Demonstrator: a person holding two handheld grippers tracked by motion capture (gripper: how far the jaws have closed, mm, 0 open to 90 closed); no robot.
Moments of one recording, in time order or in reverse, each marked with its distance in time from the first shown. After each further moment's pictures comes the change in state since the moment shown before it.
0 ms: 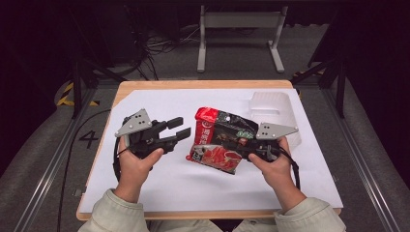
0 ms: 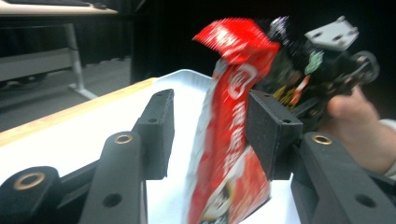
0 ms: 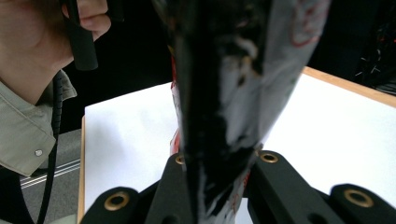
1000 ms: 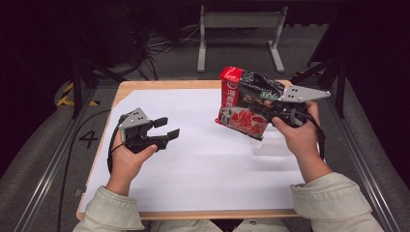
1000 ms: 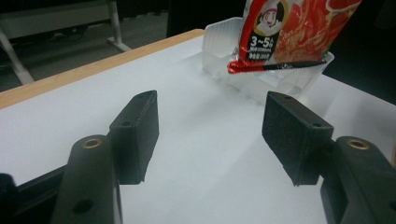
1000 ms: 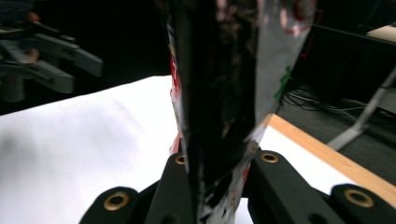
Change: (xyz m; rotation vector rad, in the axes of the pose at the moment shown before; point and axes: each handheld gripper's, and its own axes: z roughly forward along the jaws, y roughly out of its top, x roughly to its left) left arm 0.036 -0.021 0.000 0.177 0.135 -0.039; right arm -0.053 0.069 -0.050 0.043 -0.253 -0.087
